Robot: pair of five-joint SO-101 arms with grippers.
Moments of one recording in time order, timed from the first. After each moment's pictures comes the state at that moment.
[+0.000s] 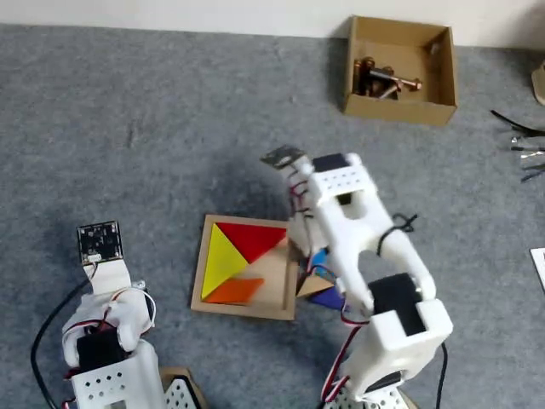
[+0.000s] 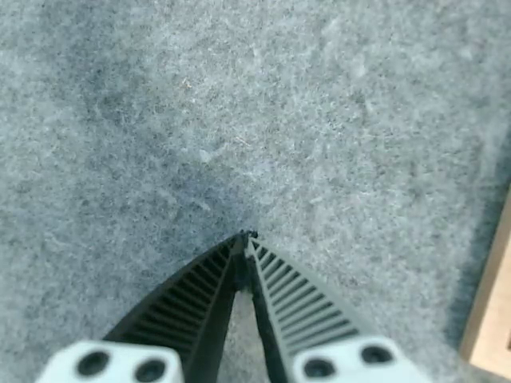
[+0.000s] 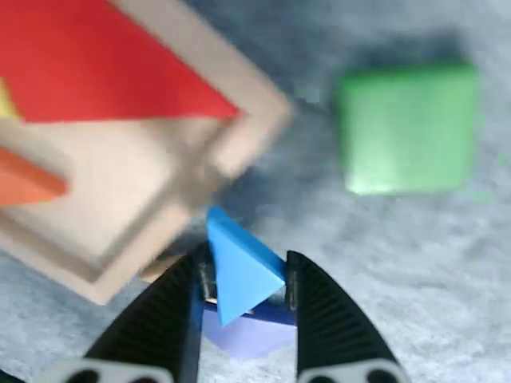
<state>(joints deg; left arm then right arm) -23.6 -103.6 96.0 75.8 1.4 -23.6 8.6 16.0 77.3 25.1</state>
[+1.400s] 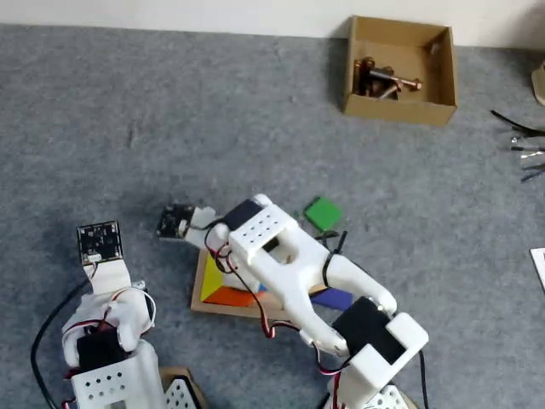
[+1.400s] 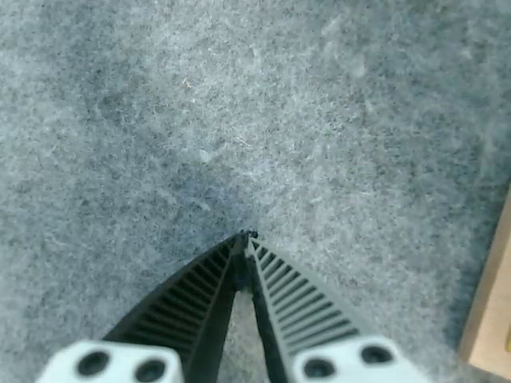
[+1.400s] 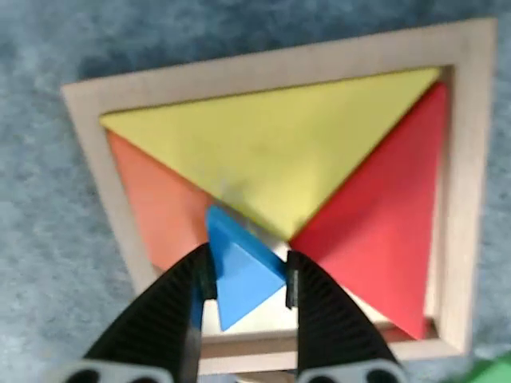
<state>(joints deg) -23.6 -103.6 96.0 75.8 1.4 -48.2 6.7 21.6 66.2 38.1</state>
